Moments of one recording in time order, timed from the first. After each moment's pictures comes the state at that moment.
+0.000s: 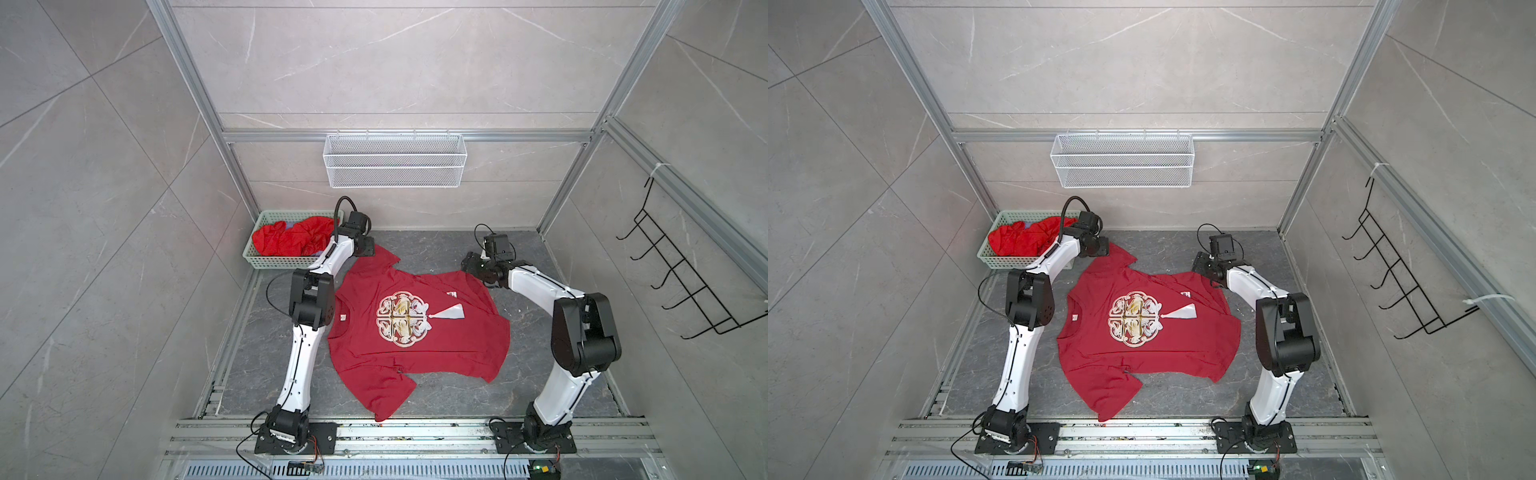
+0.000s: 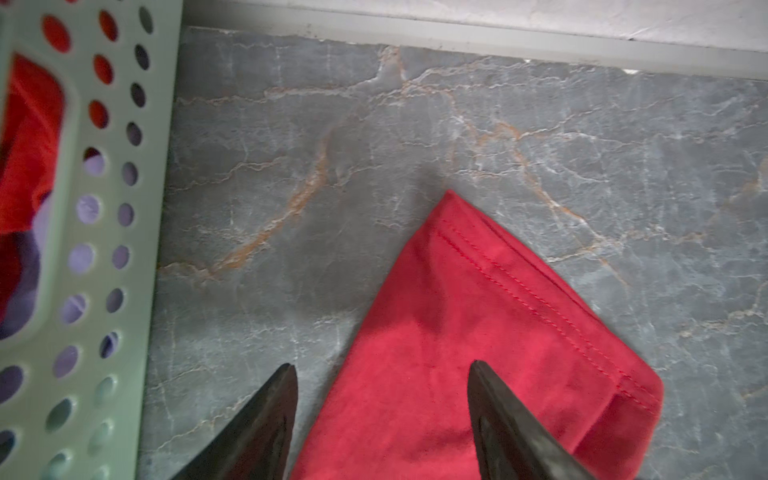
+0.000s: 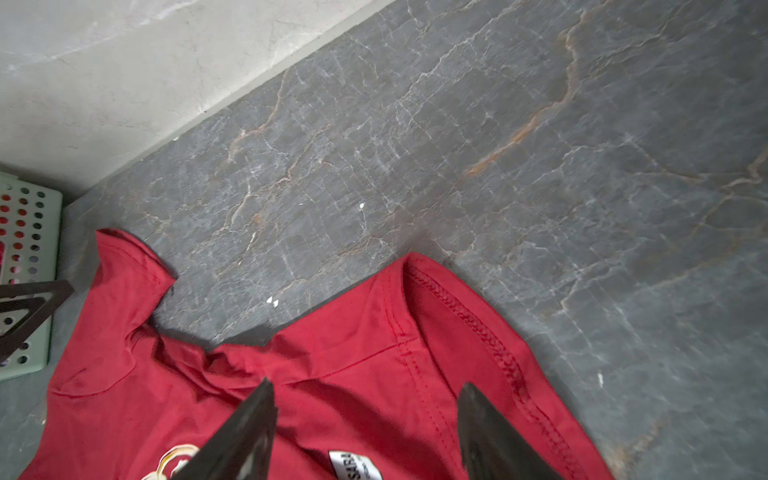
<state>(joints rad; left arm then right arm) -0.28 2.52 2.27 -0.72 -0.05 -0.25 0.17 1.85 1.29 -0.24 -0.04 0.53</state>
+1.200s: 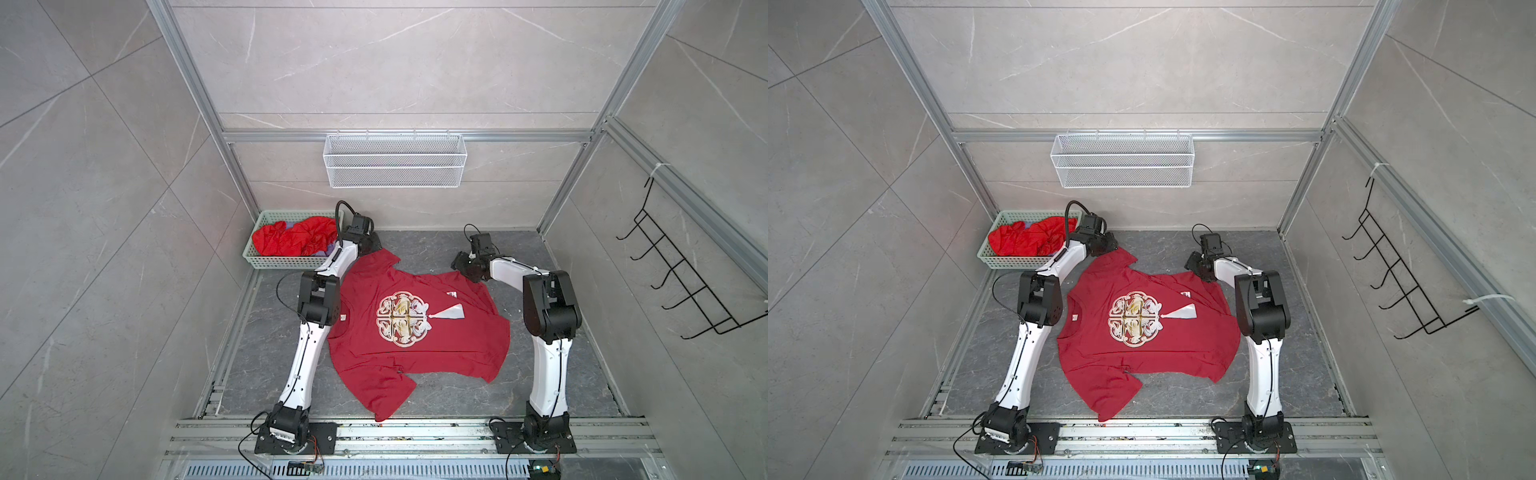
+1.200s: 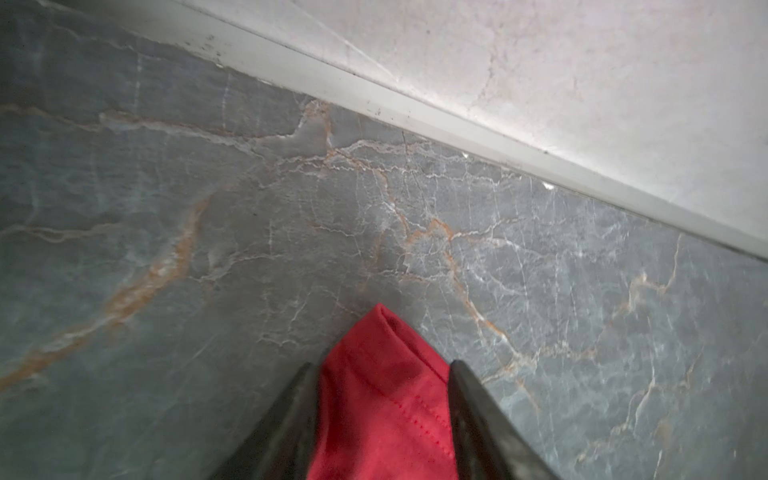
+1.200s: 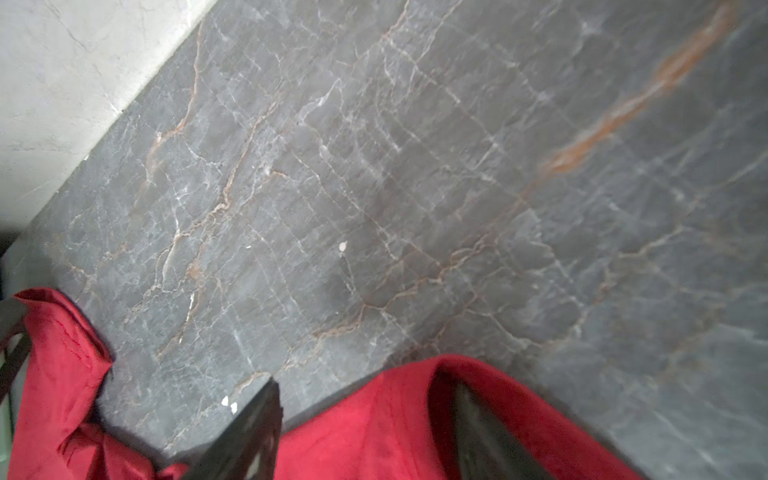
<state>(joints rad) -0.30 2.70 2.42 -0.53 0.11 -0.53 0.16 2.18 1.53 -0.25 -0.11 0.66</state>
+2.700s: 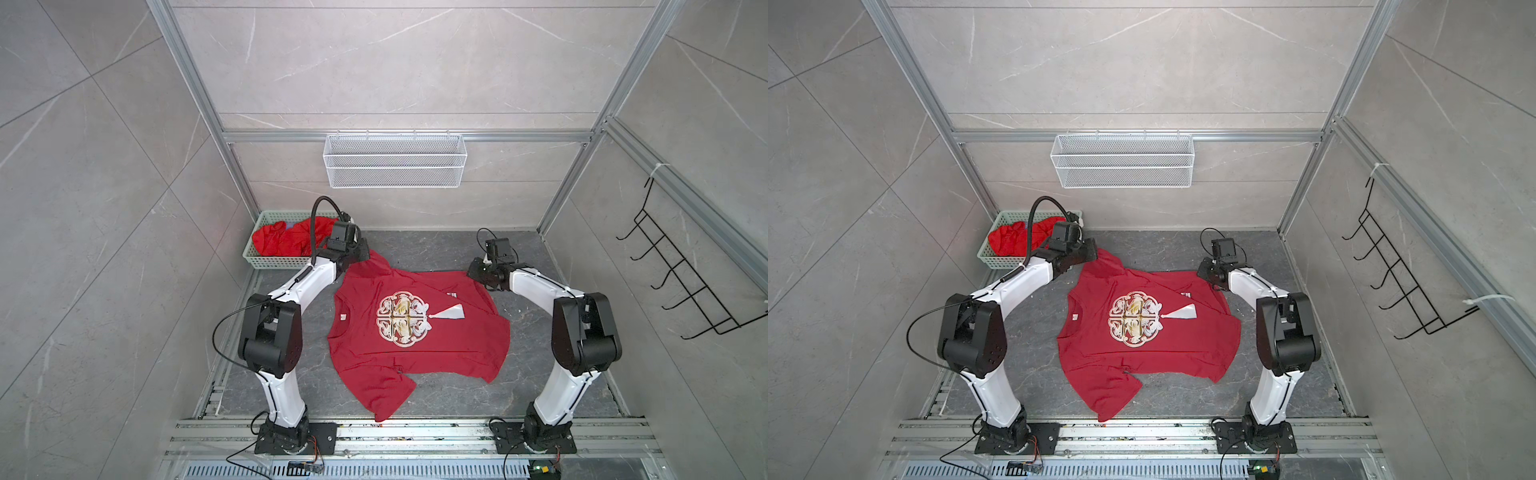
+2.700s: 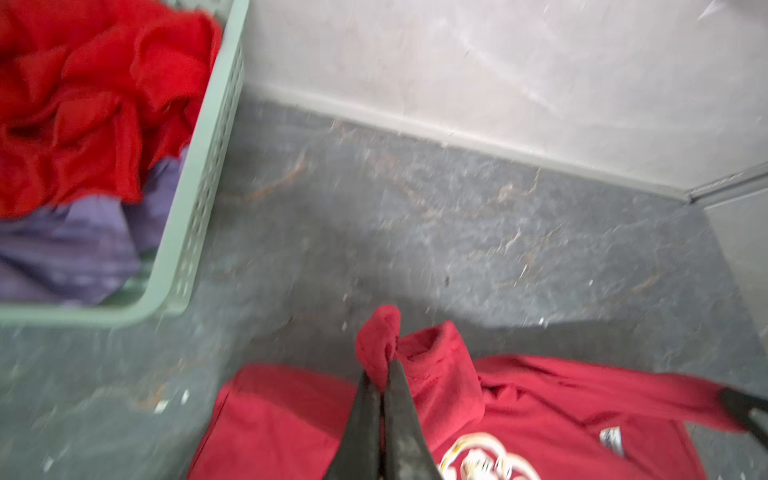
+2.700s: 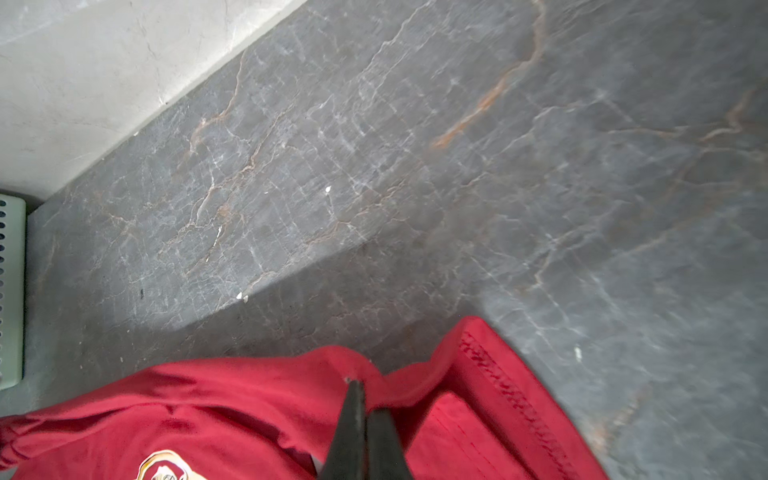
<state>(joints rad) -0.32 1.79 1.37 -0.28 -0.01 -0.40 0.14 1.80 1.22 -0.26 -0.03 0.55</state>
